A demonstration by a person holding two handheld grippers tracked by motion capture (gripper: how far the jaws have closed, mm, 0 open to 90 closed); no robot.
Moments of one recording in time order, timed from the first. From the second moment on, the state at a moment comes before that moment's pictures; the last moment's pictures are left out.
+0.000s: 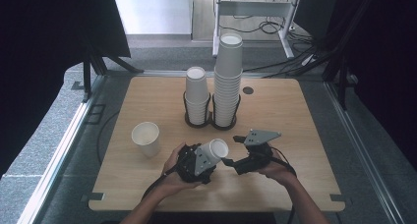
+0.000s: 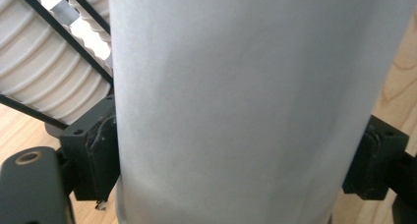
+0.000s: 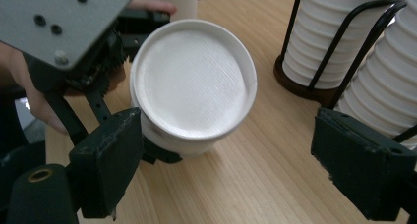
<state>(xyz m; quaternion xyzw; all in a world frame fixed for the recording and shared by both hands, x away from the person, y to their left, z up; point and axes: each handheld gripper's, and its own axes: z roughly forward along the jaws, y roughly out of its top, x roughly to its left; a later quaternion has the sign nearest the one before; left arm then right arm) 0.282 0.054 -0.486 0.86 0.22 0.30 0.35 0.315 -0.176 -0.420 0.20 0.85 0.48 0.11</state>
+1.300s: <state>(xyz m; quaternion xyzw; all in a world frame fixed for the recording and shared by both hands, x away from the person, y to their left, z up) 0.274 0.020 -0.491 0.86 0.14 0.42 0.25 0.360 -0.095 -0.411 0.06 0.99 0.14 0.00</state>
